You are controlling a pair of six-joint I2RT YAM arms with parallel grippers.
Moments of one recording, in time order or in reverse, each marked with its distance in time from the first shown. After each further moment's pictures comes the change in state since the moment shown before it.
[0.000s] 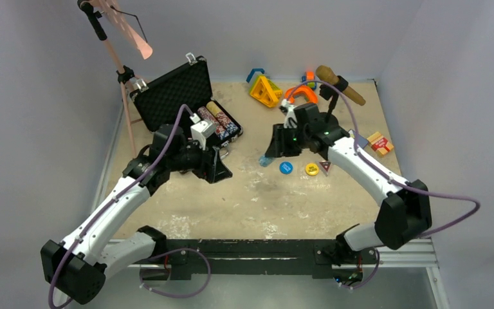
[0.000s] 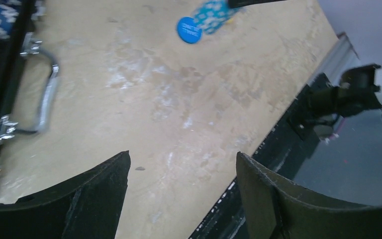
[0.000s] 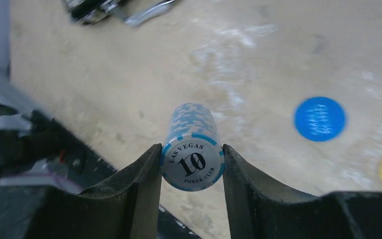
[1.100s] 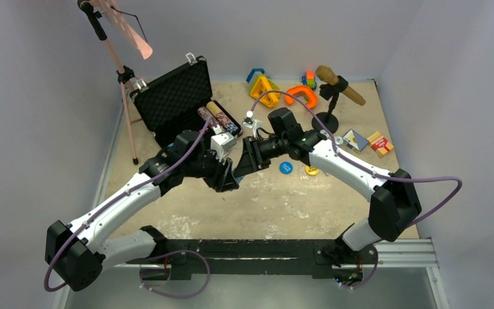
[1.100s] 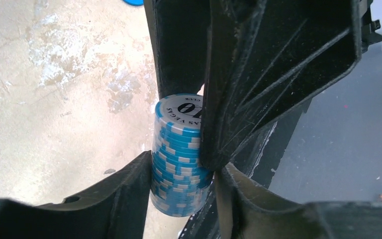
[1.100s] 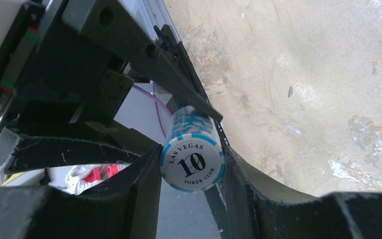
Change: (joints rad) left arm -0.190 0.100 -0.018 0.022 0.006 0.079; right arm 0.250 0.124 0.048 0.206 -0.562 0.116
